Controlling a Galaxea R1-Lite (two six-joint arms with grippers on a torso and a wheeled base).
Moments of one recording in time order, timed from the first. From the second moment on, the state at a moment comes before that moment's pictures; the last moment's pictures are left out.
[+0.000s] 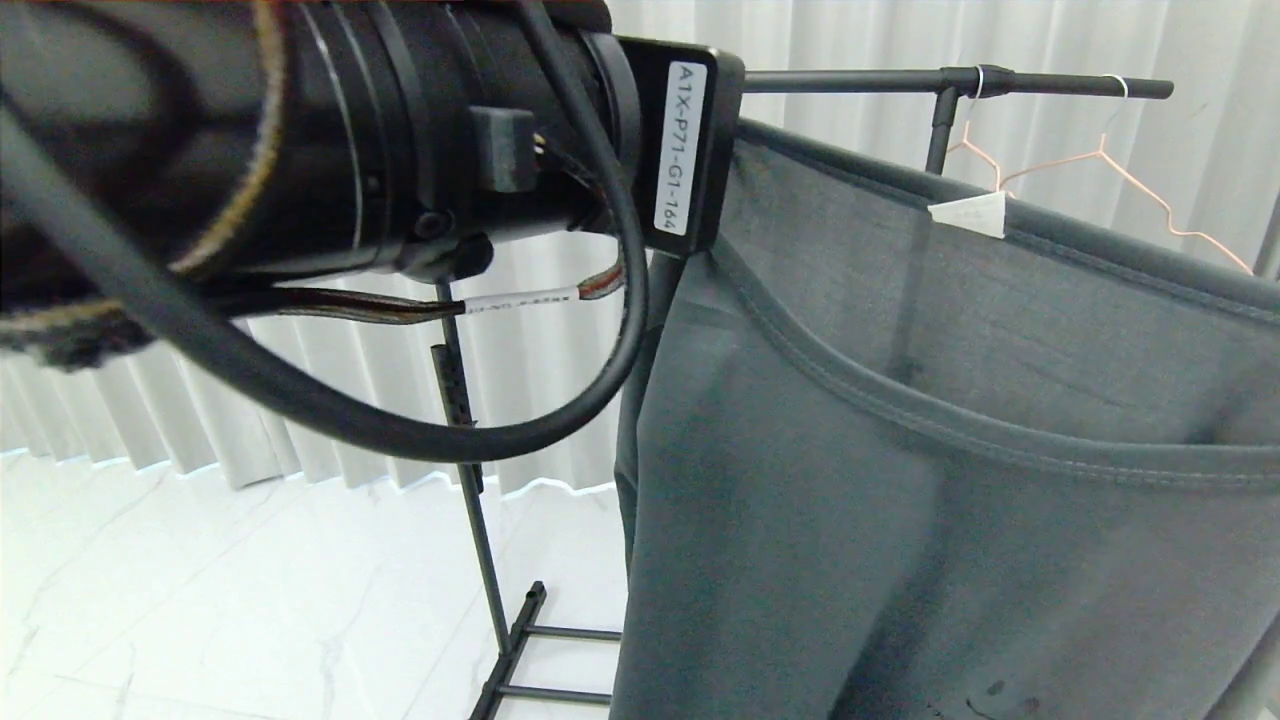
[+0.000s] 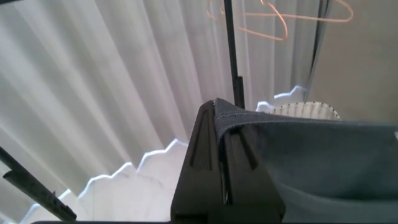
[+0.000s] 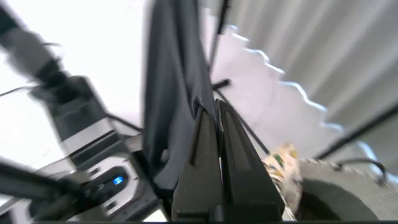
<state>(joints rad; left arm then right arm) -0.97 1.58 -1.56 0.08 0.40 0.13 0.61 1.04 -1.43 0.75 0.41 -0.08</state>
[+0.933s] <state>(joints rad) -1.09 1.37 -1.60 0.67 0.41 -0.42 0.69 1.21 -1.43 0.36 0.11 -0.09</state>
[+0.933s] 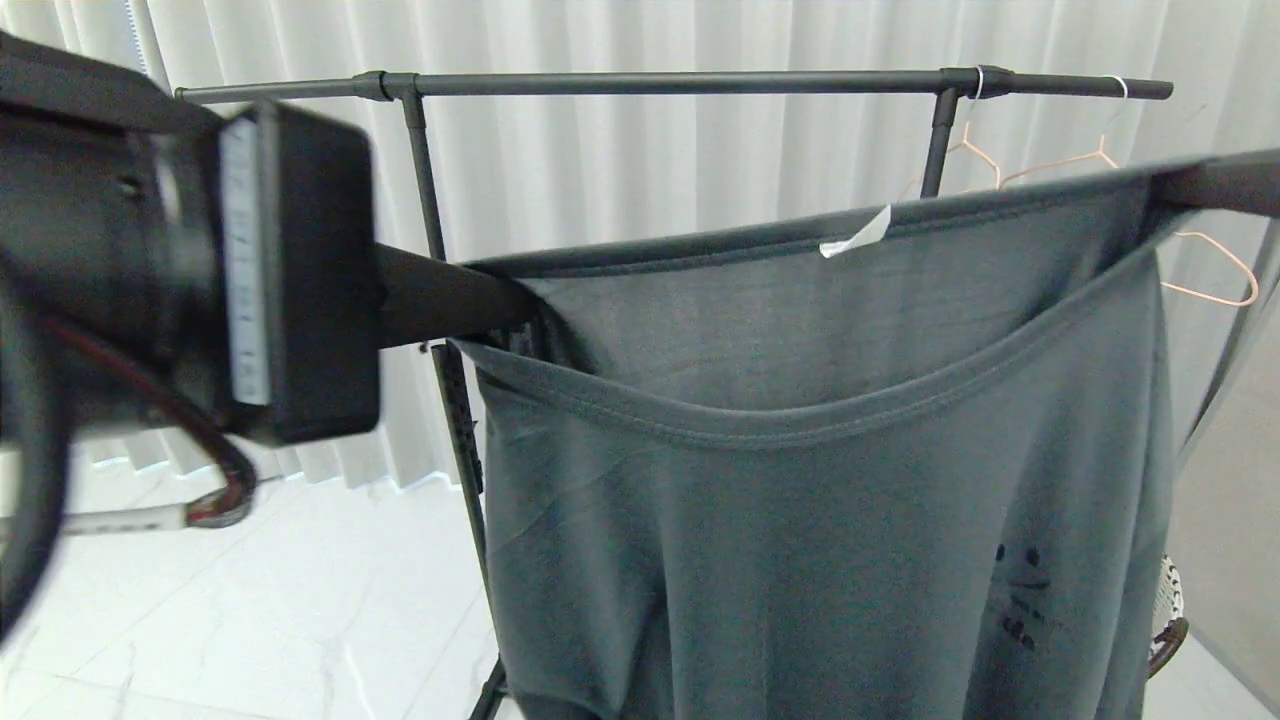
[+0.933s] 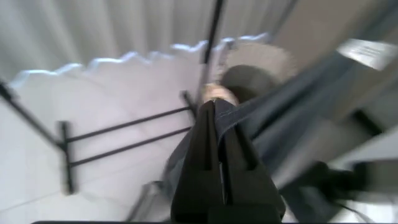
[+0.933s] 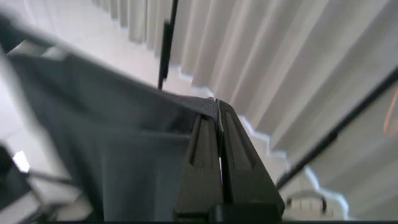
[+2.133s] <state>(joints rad) -1.00 1.33 -1.61 0.44 0.43 0.01 0.62 1.31 -1.60 0.47 -0.01 -0.09</state>
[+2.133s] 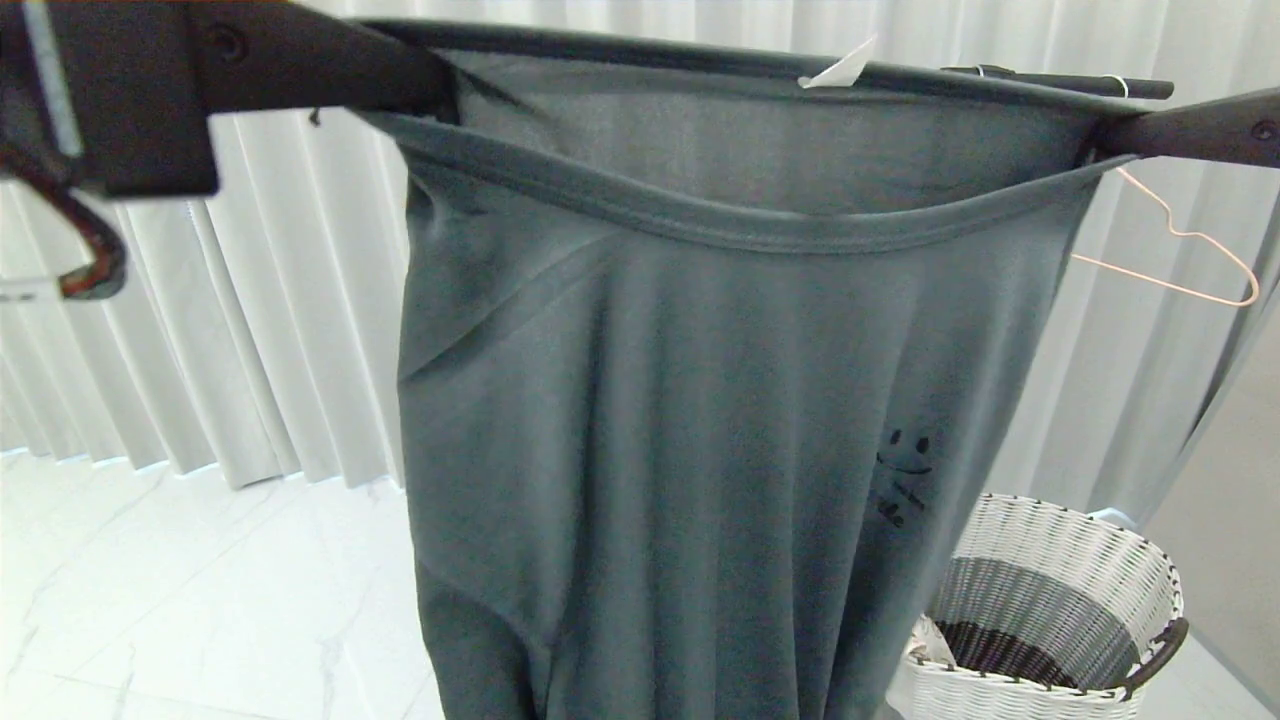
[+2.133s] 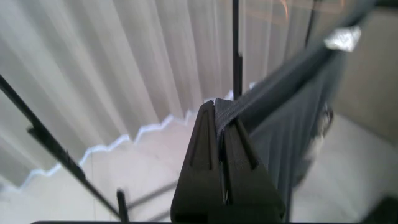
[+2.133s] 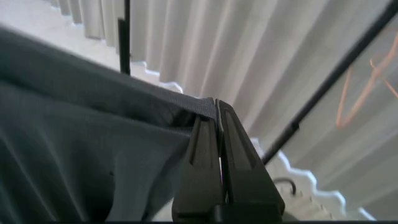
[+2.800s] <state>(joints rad) -0.99 1.39 -1.60 0.41 0.44 0.02 0.62 1.22 -1.58 0.50 -0.01 -0.12</state>
